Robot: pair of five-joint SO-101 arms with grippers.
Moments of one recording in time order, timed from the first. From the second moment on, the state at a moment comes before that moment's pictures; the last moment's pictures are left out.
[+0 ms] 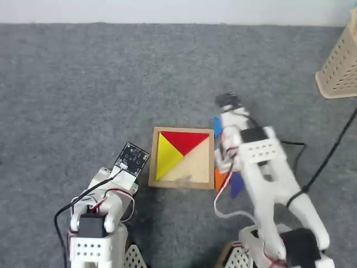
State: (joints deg) left arm -4.4 -103.5 97.2 73.6 -23.1; right arm -19.4 -20.2 44.4 65.3 5.0
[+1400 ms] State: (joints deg) left arm -4.4 -103.5 97.2 73.6 -23.1; right arm -14.6 -5.0 44.7 56.6 4.8
